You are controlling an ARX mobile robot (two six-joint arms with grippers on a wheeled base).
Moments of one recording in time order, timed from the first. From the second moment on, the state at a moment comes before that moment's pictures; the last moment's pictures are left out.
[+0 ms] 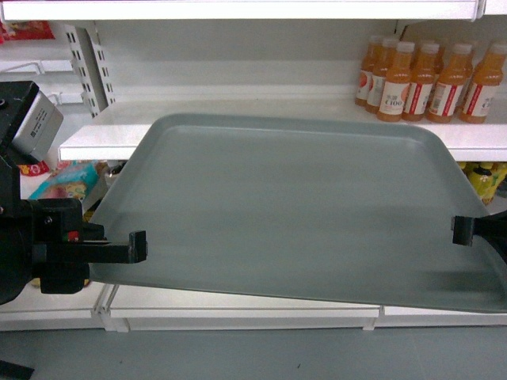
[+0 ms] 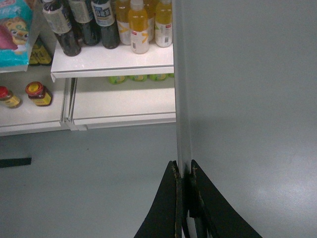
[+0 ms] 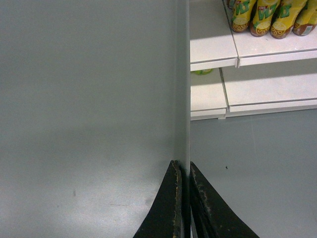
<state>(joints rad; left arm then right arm) -0.34 1.44 0.49 0.37 -0.23 -0.18 0.21 1.51 0.54 0.39 0.09 0.24</state>
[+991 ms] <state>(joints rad) -0.34 1.44 0.49 0.37 -0.23 -0.18 0.22 1.51 0.54 0.38 0.10 0.24</state>
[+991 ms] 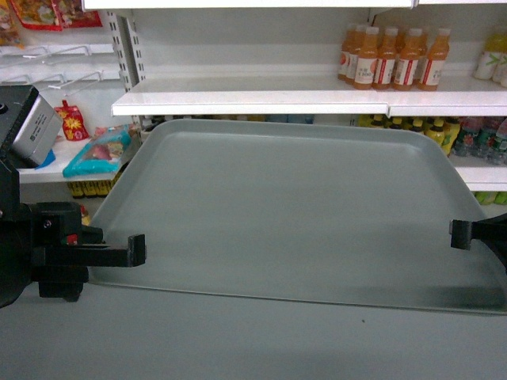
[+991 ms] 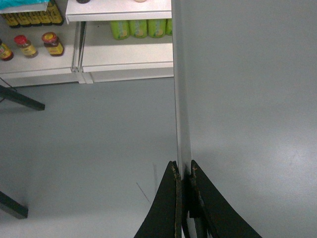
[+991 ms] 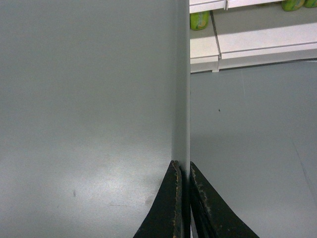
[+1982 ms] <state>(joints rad) -0.34 1.44 0.49 0.37 -0.23 -0.18 0.22 1.51 0.54 0.39 0.10 0.24</state>
